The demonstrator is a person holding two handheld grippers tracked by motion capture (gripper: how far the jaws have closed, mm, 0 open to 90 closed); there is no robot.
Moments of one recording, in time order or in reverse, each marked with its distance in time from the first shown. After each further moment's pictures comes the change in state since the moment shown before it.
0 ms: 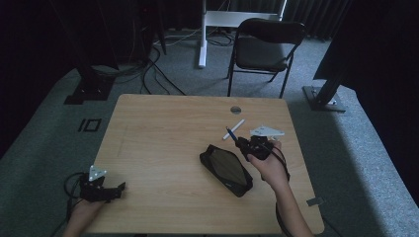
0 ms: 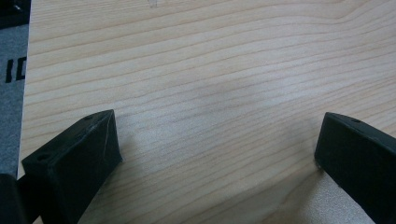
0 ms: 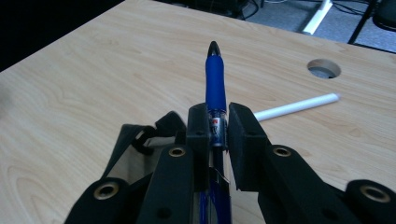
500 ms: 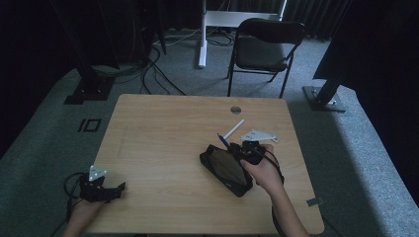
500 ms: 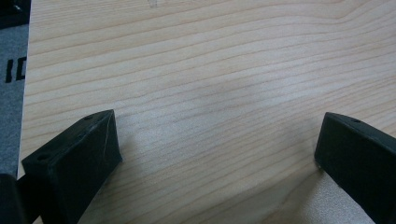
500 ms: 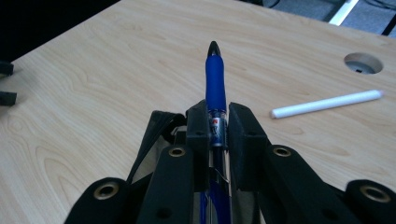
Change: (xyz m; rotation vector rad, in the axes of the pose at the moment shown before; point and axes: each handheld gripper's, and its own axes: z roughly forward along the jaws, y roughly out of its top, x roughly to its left) left arm 0.000 0.000 0.000 -0.001 0.000 -0.002; right arm 0.021 -0.006 0.009 0.046 0.060 -0.035
